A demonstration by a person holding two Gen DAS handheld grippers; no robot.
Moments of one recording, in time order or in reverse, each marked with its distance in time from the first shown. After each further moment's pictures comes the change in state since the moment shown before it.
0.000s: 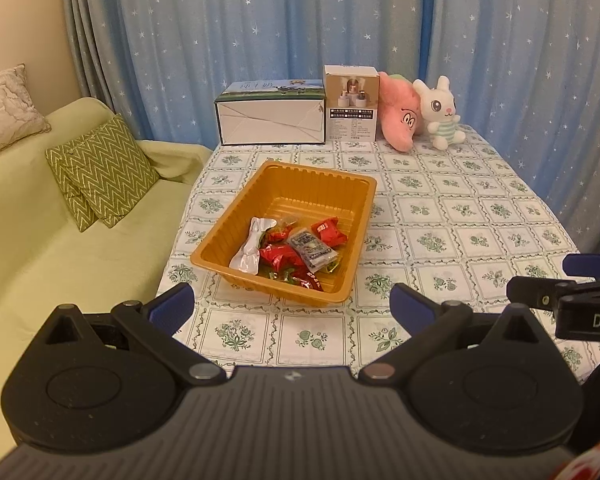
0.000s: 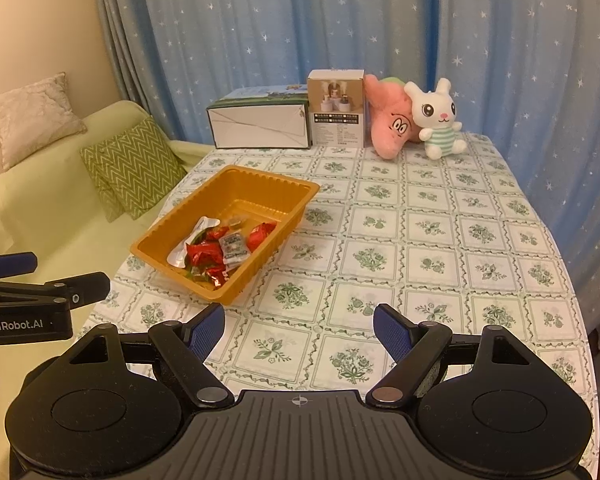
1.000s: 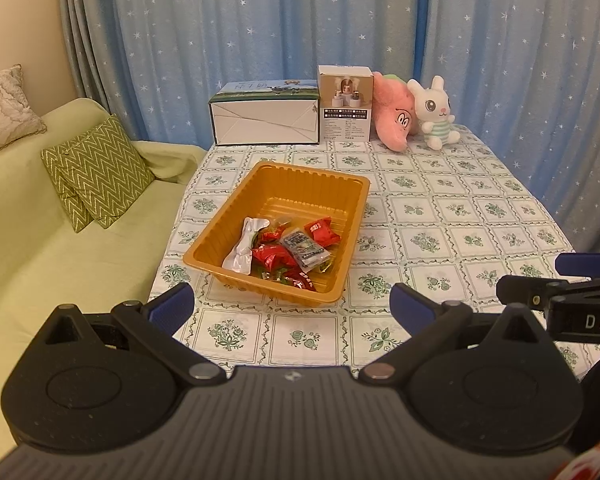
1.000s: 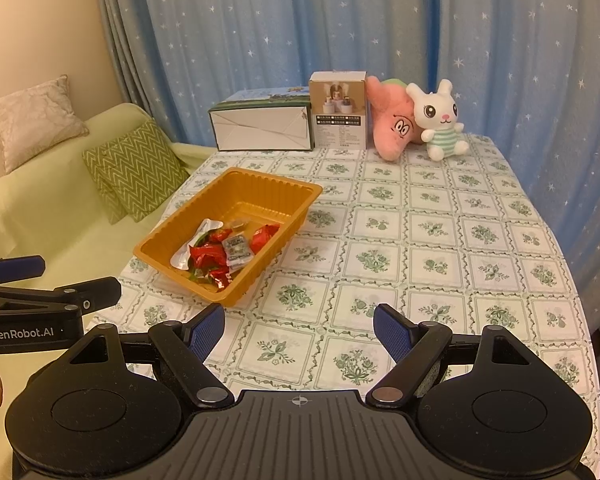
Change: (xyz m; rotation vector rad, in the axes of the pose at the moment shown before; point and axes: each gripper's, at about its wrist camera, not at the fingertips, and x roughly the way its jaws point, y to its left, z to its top) left arm 0.000 -0.008 0.000 0.002 0.000 -0.011; right arm -0.001 -0.001 0.000 0.004 -0.006 0.007
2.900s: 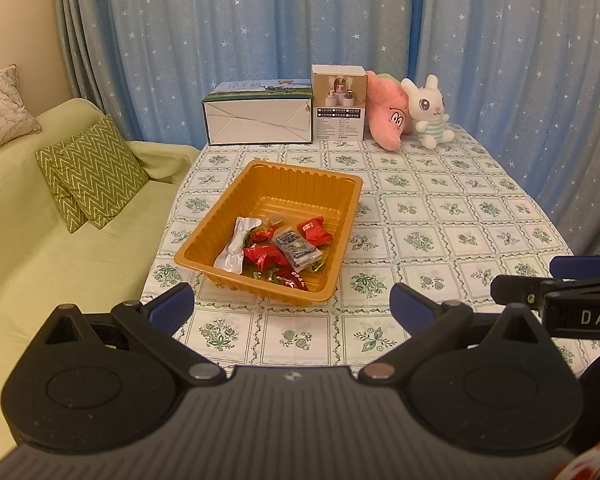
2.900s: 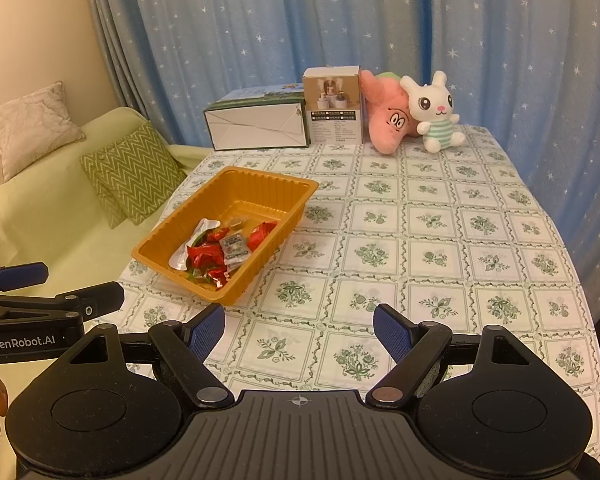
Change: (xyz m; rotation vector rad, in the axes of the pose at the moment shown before) left arm 0.004 -0.003 -0.003 0.004 -0.001 -0.015; right arm 0.002 -0.004 -0.002 0.028 0.007 0.002
